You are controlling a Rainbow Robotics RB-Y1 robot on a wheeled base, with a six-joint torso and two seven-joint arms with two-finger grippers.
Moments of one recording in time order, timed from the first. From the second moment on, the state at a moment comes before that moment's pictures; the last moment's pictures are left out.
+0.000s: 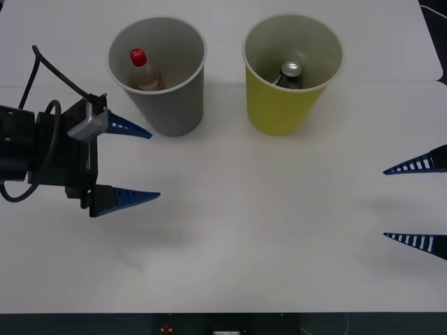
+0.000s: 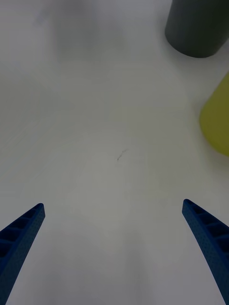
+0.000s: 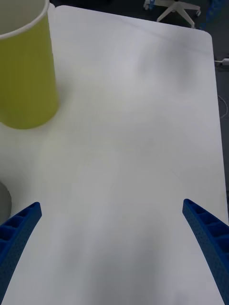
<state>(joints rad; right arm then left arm) 0.26 -1.13 -0.26 -2.01 1.31 -1.13 -0.09 -0.23 0.69 0.18 -2.10 -1.62 -1.53 0.65</state>
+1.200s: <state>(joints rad) 0.26 -1.13 -0.26 -2.01 1.31 -1.13 -0.09 0.15 0.99 0.31 -1.88 -1.32 -1.42 0.15</state>
